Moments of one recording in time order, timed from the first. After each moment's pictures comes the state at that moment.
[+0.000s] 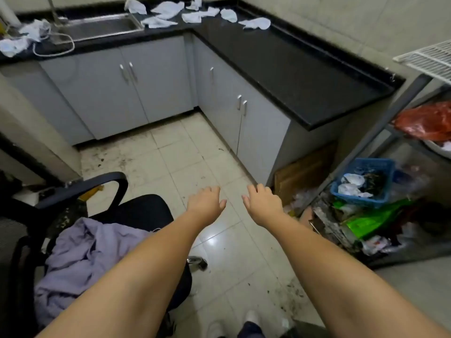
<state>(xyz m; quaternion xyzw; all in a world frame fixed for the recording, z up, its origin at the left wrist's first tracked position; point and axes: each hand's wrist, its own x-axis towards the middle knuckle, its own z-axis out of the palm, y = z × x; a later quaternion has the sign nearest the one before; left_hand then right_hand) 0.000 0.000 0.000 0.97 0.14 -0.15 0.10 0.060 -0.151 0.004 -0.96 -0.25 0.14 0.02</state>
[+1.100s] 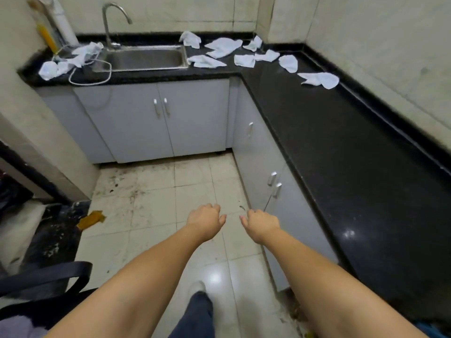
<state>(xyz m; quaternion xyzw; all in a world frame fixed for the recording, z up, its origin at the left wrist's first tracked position) 0.355 0.172 -0.002 0.93 0.28 -0.17 0.14 0.458 0.046 -0.006 -0.90 -0.37 0.23 -0.05</state>
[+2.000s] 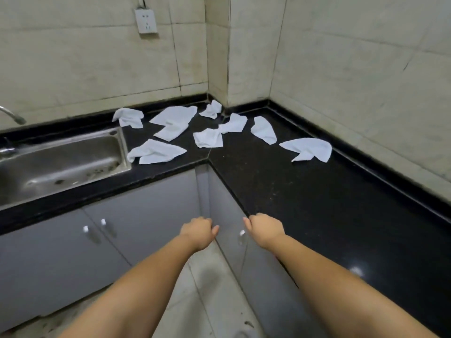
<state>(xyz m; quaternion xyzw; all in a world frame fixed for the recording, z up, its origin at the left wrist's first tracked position) 0.817 0.543 0.027 0.96 0.16 -0.18 0.13 0.895 0.369 0.033 -0.95 -0.26 0.15 0.06</state>
